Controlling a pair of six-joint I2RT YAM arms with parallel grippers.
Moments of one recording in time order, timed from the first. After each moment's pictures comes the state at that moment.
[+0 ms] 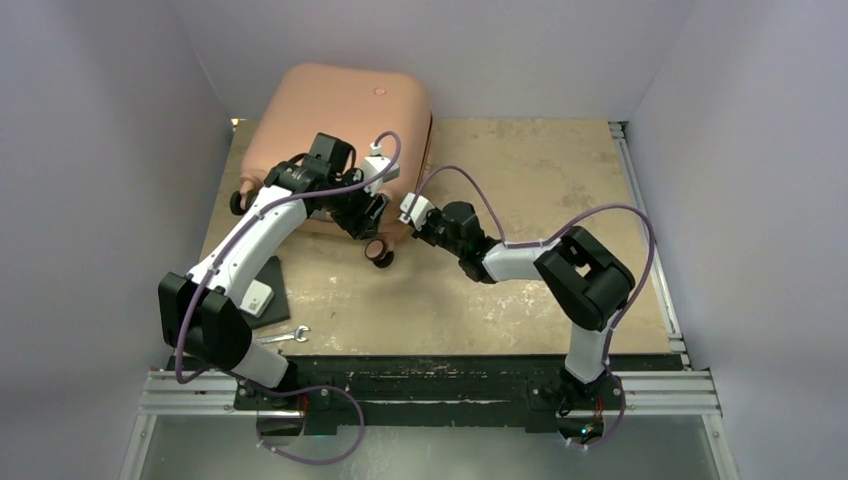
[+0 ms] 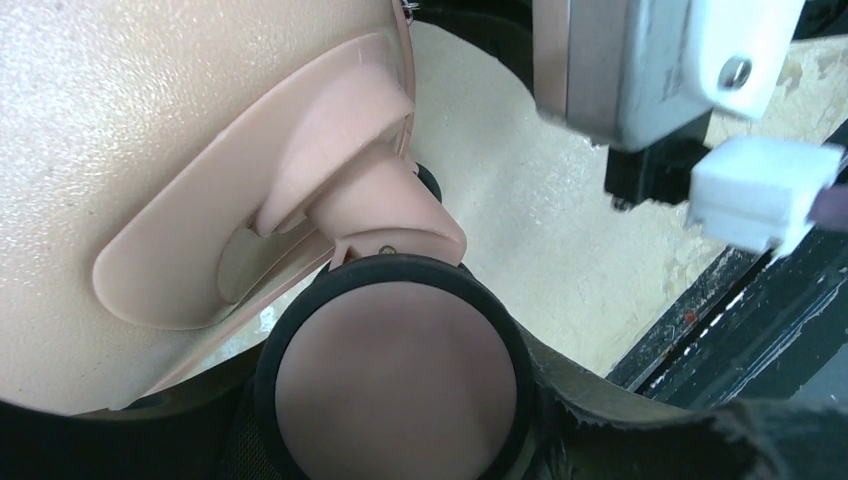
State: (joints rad) left arm -0.39 1.52 1.42 -0.93 0.36 0.32; right arm 0.74 1.86 0.92 0.67 -0.02 -0.44
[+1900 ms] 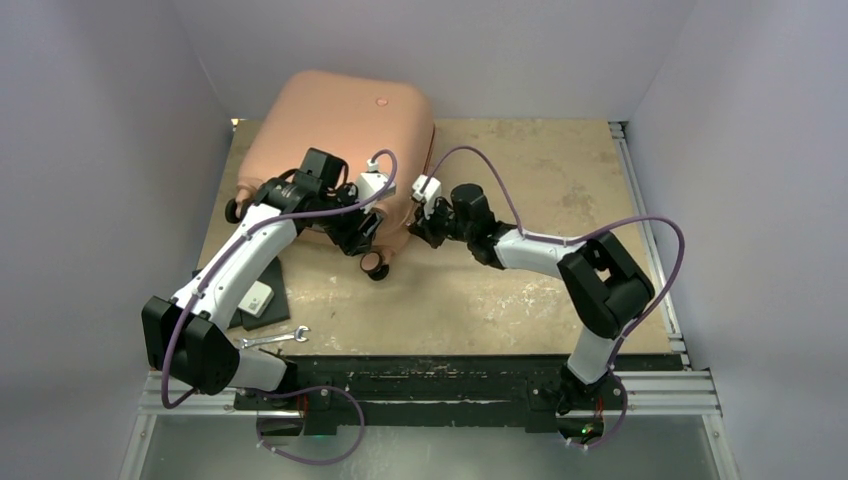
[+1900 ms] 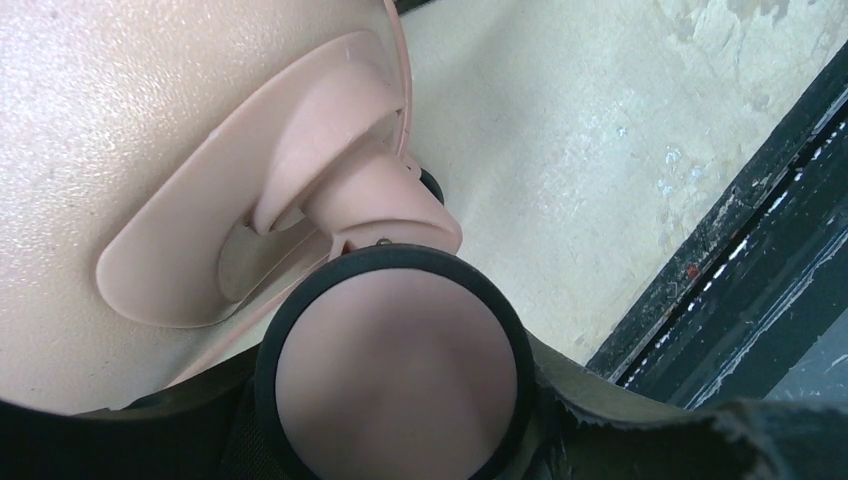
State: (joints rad) left arm -0.39 1.38 1.30 -0.95 0.38 0.40; right arm 0.67 1.76 0.98 0.37 -0.34 -0.14
